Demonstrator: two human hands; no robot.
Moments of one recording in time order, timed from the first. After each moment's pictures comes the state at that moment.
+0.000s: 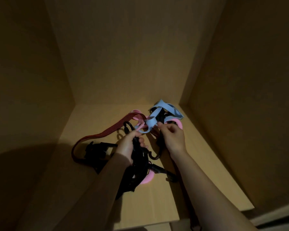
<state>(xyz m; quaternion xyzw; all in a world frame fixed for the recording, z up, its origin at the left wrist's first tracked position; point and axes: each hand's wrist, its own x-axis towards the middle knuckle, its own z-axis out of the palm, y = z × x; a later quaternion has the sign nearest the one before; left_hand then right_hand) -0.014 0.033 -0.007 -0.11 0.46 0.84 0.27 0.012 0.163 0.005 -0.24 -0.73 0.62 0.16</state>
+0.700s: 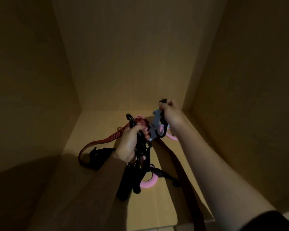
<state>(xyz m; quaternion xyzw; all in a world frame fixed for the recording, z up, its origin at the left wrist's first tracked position) -0.022 0.031 0.025 -0.02 0.55 0.81 0.19 -0.031 0.160 0.081 -0.18 -0.73 0.65 0.15</state>
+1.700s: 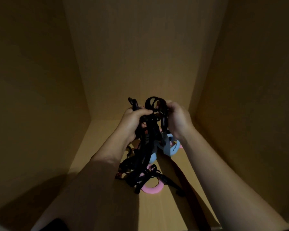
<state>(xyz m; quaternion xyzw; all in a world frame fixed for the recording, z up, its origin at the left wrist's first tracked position) -0.024 0.015 0.111 0.06 0.60 0.78 0.14 0.001 0.144 0.112 -0.06 -0.61 0.78 0.12</state>
